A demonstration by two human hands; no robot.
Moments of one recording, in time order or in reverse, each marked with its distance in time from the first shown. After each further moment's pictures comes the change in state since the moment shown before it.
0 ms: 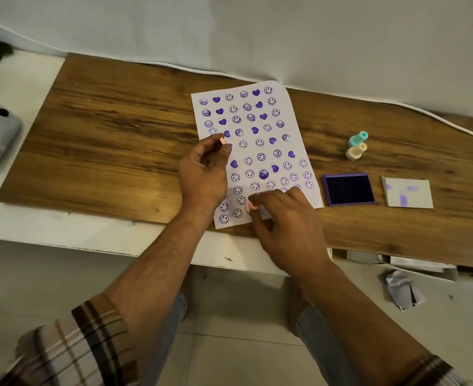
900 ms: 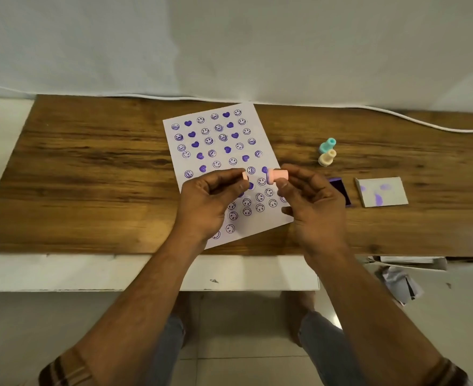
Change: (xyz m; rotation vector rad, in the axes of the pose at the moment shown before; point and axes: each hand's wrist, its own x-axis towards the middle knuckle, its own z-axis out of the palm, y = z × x) left_hand -0.031 0.032 0.016 0.022 -0.403 -0.160; right_hand 0.034 0.016 -0.057 1.012 0.269 0.742
